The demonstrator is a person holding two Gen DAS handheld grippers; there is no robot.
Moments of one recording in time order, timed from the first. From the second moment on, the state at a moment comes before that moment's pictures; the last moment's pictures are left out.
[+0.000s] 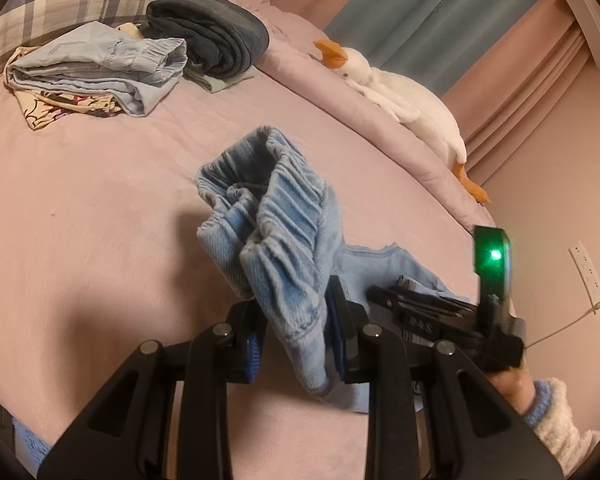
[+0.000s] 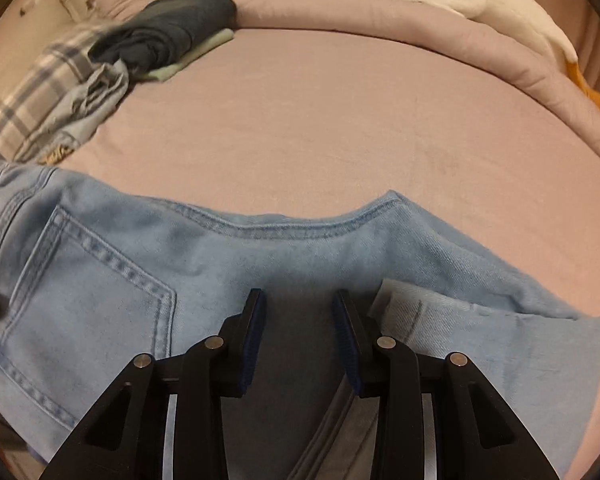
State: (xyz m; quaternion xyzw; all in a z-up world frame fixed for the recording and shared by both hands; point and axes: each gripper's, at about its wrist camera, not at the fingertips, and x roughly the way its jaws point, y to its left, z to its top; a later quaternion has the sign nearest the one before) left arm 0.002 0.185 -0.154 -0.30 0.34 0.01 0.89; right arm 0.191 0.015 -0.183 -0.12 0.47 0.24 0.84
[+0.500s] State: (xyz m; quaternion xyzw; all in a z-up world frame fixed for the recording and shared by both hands) left arm 0.010 0.159 -0.126 -0.25 0.34 0.01 0.91; right arm 0.106 -0.010 -0.181 -0.15 0.49 0.29 0.81
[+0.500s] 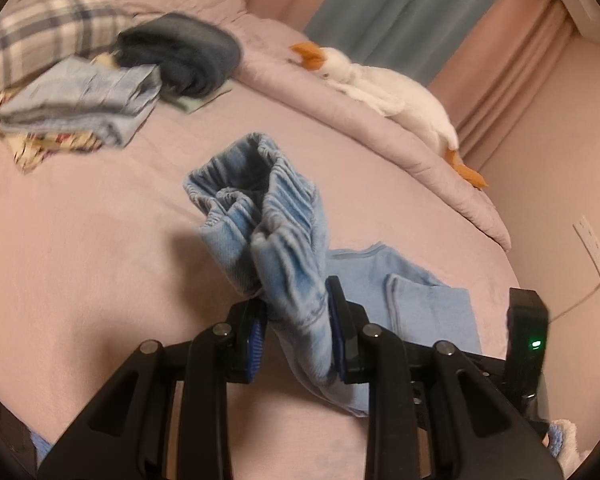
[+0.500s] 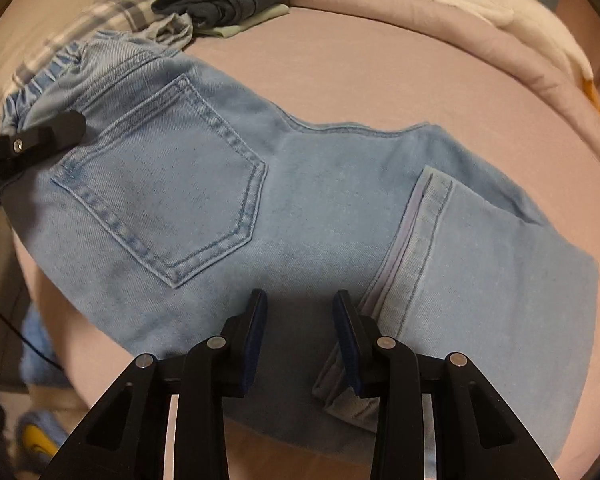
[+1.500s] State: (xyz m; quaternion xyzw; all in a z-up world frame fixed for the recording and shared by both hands) left arm 0.073 -0.034 -0.155 -0.04 0.44 -0.18 0.88; right arm 0.135 -0.206 -0.236 0.57 0.42 0.38 0.60
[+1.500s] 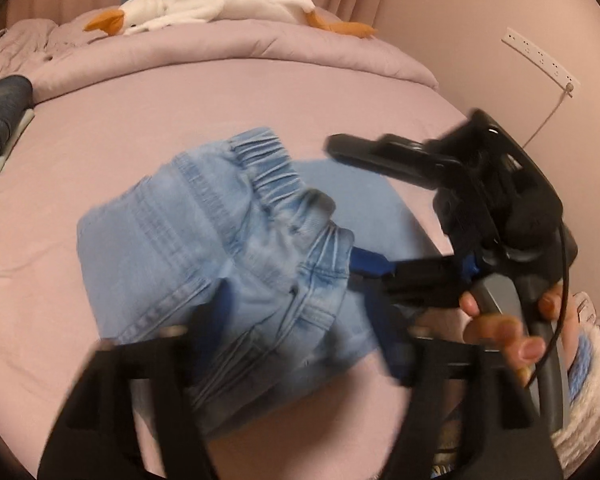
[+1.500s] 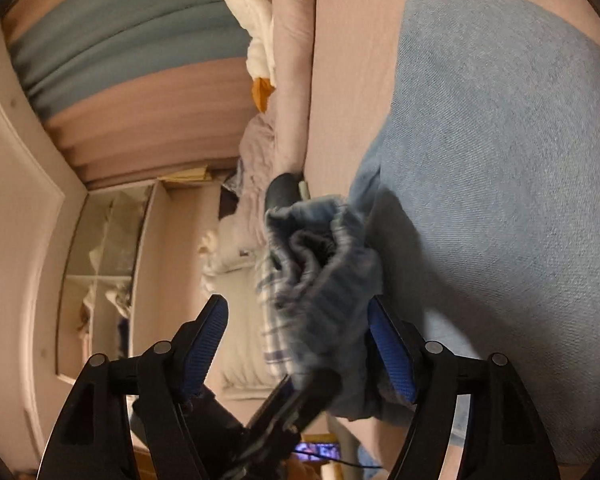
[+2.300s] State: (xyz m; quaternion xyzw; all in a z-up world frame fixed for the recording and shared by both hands) left arm 0.057 0.066 -0.160 -0.18 0.45 -0.09 0.87; right arm 0.106 -0.294 -0.152 0.37 0.36 0.26 0.82
